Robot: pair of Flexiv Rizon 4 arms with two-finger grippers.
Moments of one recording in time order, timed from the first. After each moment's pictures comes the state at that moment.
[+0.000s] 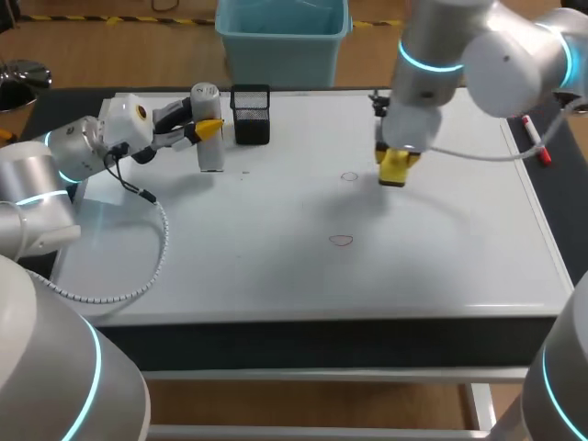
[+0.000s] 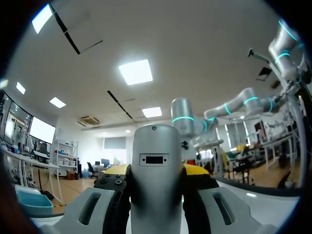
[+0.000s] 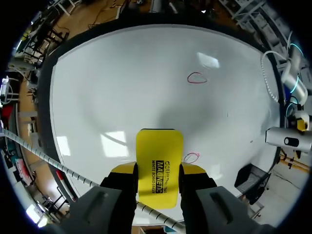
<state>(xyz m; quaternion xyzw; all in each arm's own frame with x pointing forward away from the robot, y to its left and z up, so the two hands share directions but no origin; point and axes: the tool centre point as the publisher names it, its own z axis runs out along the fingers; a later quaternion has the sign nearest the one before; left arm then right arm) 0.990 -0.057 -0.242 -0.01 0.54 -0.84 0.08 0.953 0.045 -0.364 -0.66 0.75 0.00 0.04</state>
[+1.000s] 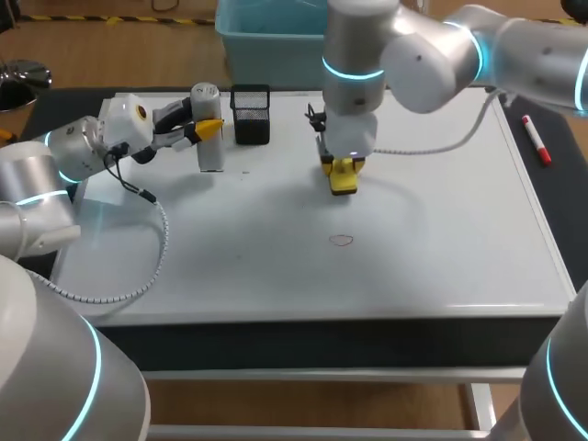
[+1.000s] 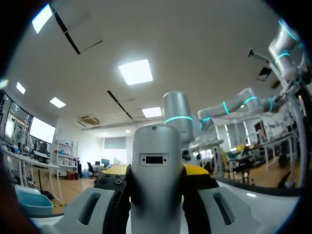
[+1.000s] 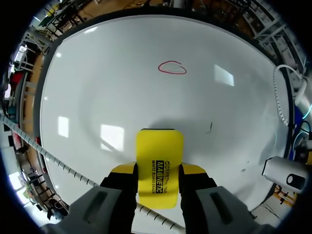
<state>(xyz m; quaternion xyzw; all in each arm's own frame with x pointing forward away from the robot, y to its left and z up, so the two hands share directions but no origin) 0.990 -0.057 -0.242 -0.01 0.54 -0.84 0.08 0.970 0.129 -0.406 -0.74 0.68 -0.01 0.00</state>
